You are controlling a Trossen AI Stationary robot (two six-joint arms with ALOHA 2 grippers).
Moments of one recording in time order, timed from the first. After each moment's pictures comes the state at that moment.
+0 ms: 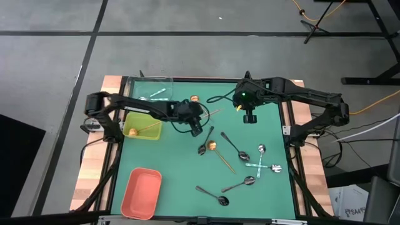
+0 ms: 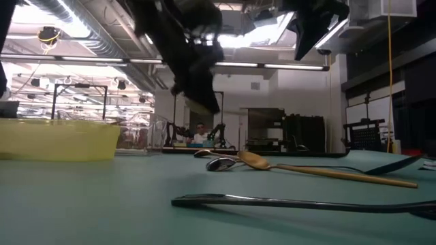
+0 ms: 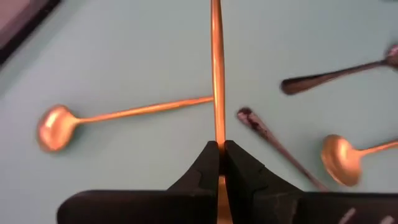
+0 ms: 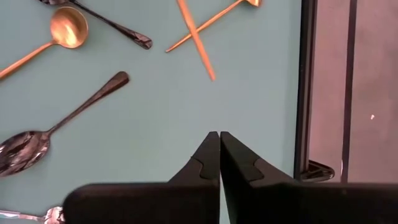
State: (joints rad) left arm 0.12 1.70 1.13 -0.30 -0.23 -0.28; right arm -0.20 1.43 1.49 -1.21 0.17 -0.34
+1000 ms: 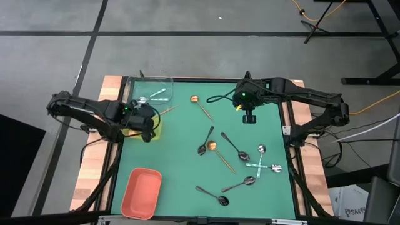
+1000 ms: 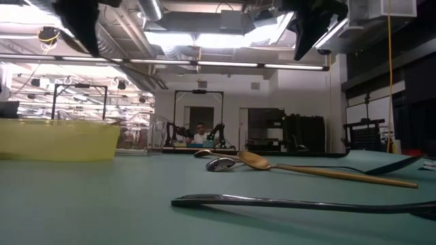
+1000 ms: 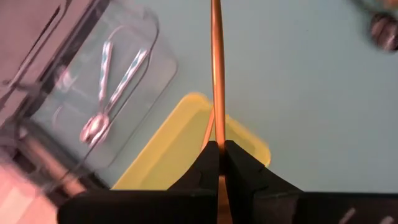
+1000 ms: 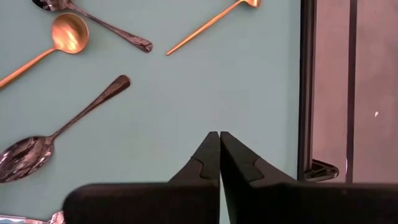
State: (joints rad) left arm -0.20 1.13 1.13 -1.34 -0.47 -0.75; right arm -0.20 1.43 1.49 -1.21 0.16 -0.31
